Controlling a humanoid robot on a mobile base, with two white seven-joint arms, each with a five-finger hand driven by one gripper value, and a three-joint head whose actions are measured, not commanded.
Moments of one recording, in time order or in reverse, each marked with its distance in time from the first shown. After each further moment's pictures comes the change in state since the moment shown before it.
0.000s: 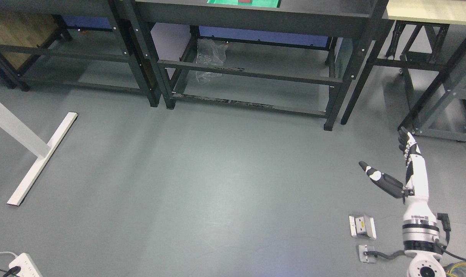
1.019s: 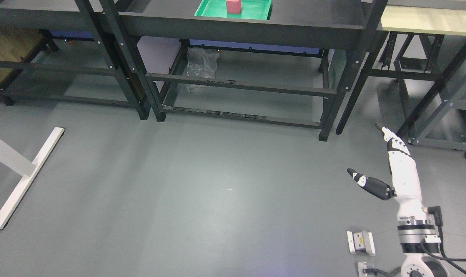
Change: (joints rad) left arm 0.000 0.000 0.000 0.000 0.000 -0.001 0.000; right arm 0.011 -0.003 0.011 -0.013 0.495 -0.123 -0.017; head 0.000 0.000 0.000
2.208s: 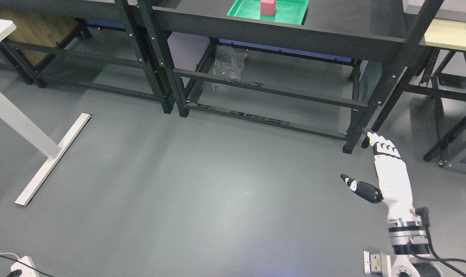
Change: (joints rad) left arm 0.000 0.000 0.000 0.000 0.000 0.000 0.000; right arm 0.006 0.030 0.009 -0.002 0.147 0.002 -0.003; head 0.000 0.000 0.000
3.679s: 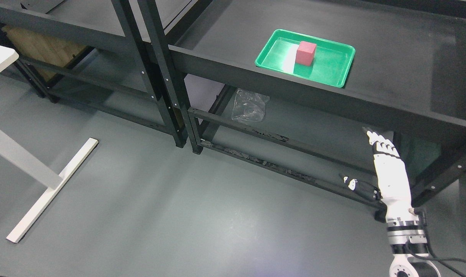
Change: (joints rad) left arm 0.000 0.000 0.000 0.000 0.000 0.000 0.000; right arm -0.003 0.012 0.001 0.000 -0.031 0.003 0.000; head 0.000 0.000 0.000
